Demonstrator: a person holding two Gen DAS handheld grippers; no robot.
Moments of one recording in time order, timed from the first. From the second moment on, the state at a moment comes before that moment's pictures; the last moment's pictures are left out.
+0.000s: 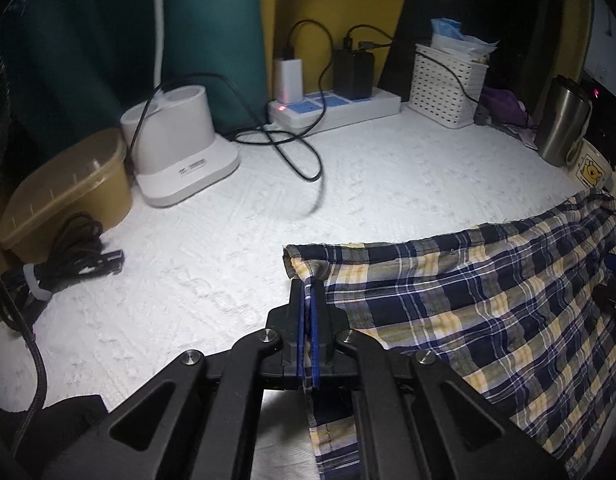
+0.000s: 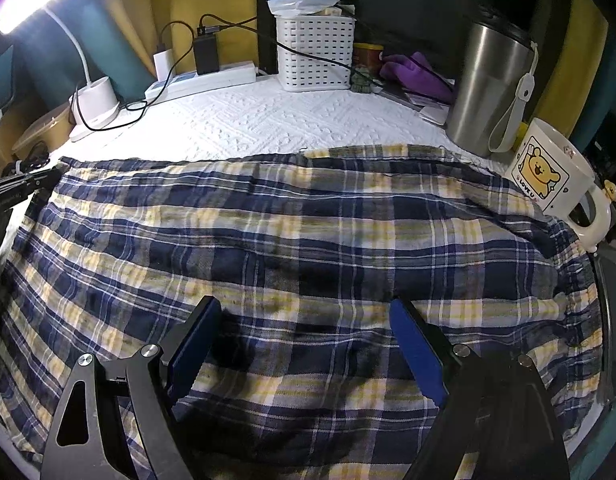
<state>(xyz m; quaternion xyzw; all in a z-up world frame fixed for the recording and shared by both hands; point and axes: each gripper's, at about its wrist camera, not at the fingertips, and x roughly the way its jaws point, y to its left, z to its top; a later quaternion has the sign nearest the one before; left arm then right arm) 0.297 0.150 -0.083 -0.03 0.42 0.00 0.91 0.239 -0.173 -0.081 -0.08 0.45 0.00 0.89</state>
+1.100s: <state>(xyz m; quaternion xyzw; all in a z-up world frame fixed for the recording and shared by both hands) 0.340 0.076 -0.088 -0.01 0.47 -0.08 0.88 0.307 -0.171 -0.093 -0.09 0.47 -0.01 0.88</state>
